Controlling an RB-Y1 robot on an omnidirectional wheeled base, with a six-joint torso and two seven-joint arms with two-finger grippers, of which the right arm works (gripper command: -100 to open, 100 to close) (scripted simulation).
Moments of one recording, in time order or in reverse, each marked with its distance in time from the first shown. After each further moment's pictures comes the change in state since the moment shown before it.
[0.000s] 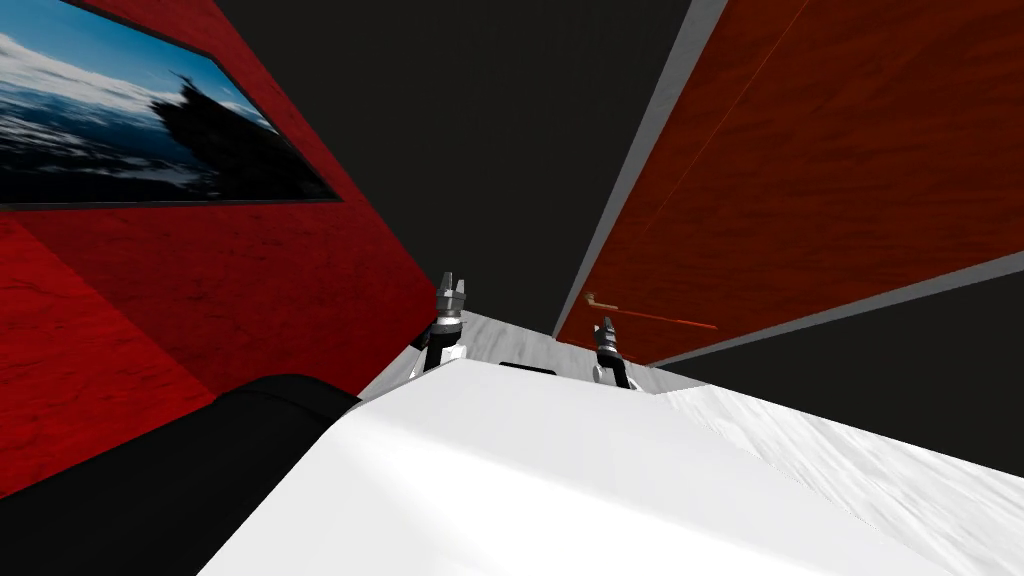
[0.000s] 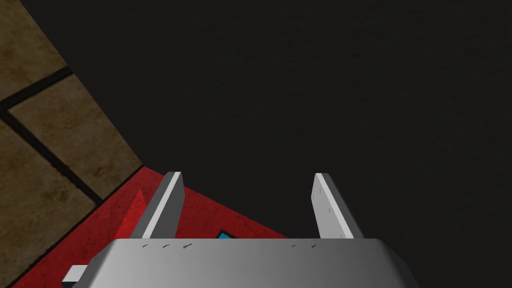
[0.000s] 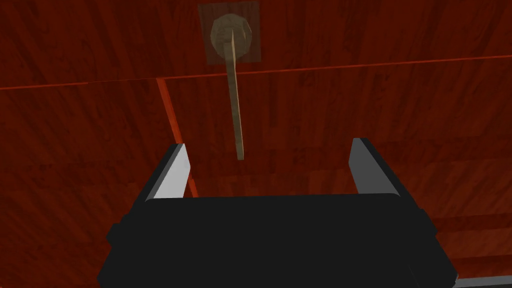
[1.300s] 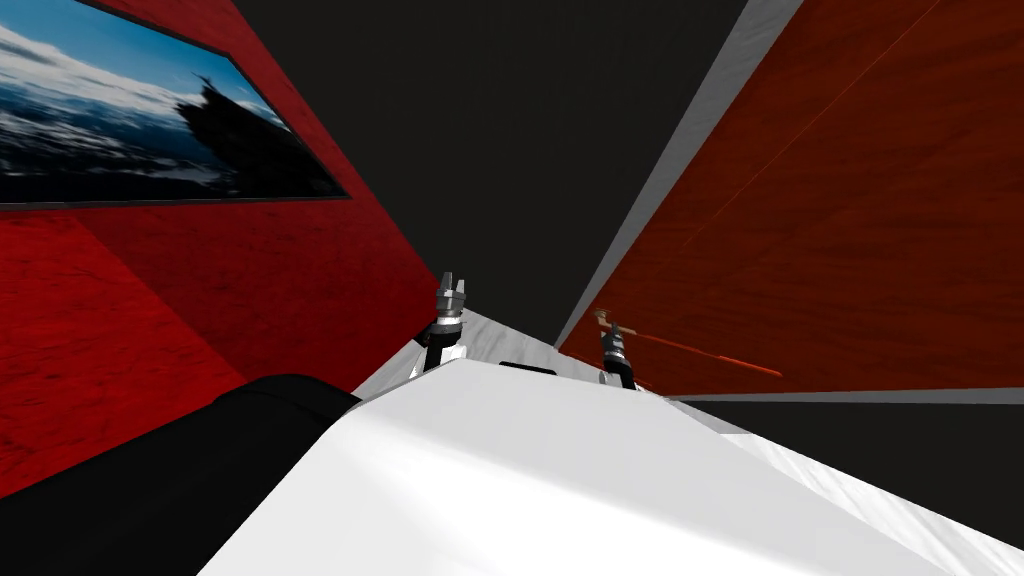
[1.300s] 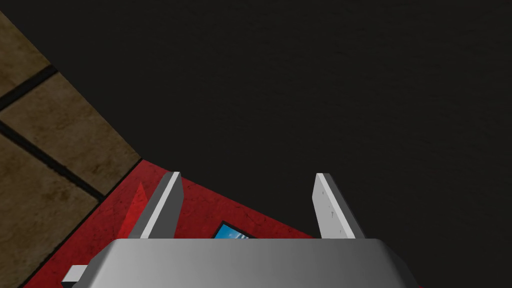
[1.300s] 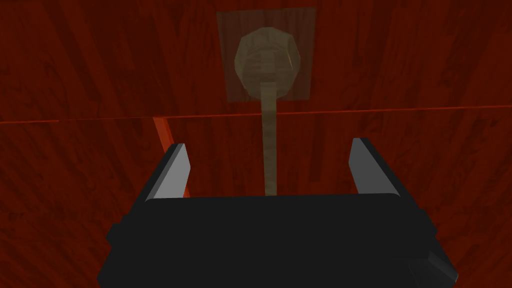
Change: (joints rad) arm -0.035 -0.038 -0.028 0.154 -0.020 -0.042 -0.036
